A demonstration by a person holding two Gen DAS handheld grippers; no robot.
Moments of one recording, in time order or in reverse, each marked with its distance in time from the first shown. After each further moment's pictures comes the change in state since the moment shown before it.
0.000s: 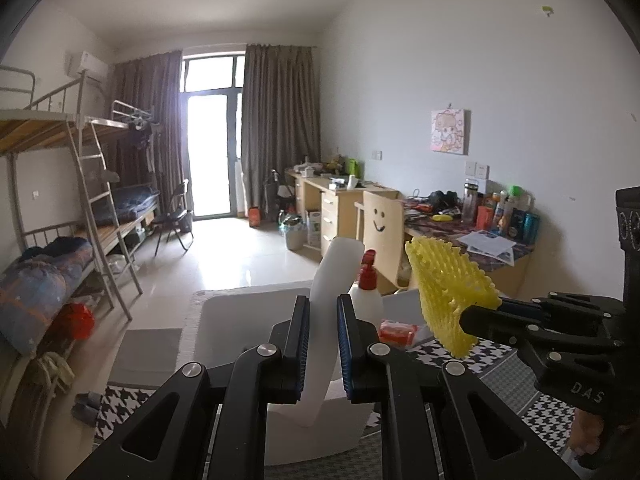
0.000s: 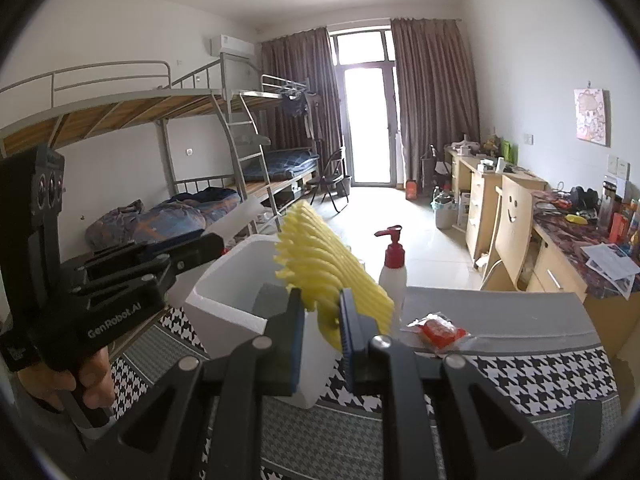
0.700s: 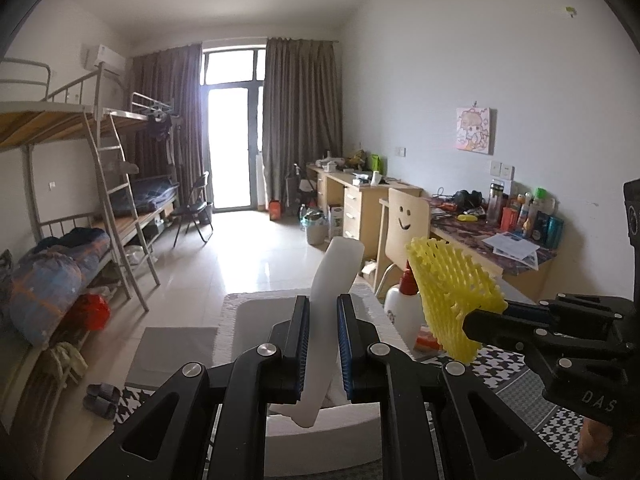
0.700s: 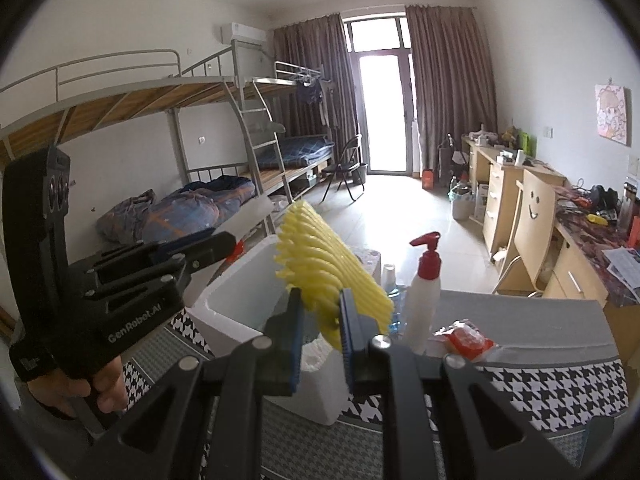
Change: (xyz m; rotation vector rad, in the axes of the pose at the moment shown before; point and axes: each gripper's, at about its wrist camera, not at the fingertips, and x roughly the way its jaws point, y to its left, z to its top) left arm 0.018 0.028 0.006 -0.027 0.019 0.070; right arm 0.032 0.013 0.017 -0.009 0.054 0.059
